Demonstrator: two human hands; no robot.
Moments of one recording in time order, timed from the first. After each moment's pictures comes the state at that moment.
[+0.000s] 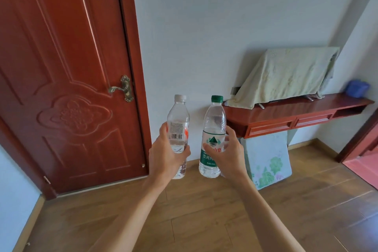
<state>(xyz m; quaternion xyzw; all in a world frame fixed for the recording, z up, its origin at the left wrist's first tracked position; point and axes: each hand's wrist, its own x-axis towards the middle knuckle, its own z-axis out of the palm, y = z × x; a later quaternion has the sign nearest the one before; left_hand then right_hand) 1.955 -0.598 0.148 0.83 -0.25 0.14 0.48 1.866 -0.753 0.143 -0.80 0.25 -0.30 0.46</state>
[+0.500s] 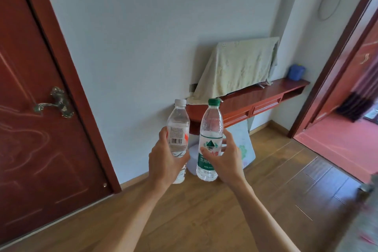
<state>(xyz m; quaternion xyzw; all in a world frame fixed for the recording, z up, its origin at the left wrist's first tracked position) 1.958 -0.743 0.128 0.80 -0.35 0.06 0.48 1.832 -0.862 0.134 -0.76 0.33 -0.36 0.42</state>
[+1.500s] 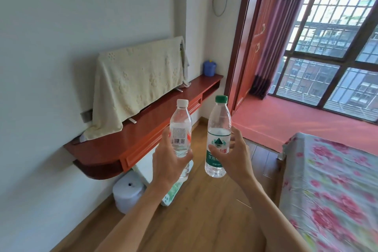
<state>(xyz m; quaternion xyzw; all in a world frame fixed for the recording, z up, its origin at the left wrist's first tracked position) 1.857 -1.158 0.127 0.68 -0.55 -0.04 0.48 1.676 -1.220 0.133 -0.68 0.48 -0.47 0.29</state>
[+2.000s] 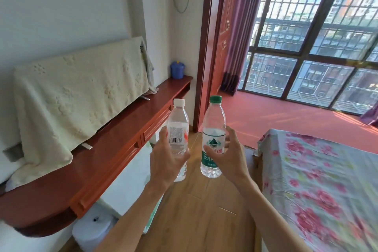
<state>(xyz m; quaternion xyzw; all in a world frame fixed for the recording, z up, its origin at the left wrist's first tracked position) 1.831 -1.346 0.110 0.65 -0.58 -0.08 0.48 1.648 -1.364 0.127 -0.65 0.53 -0.49 0.23</state>
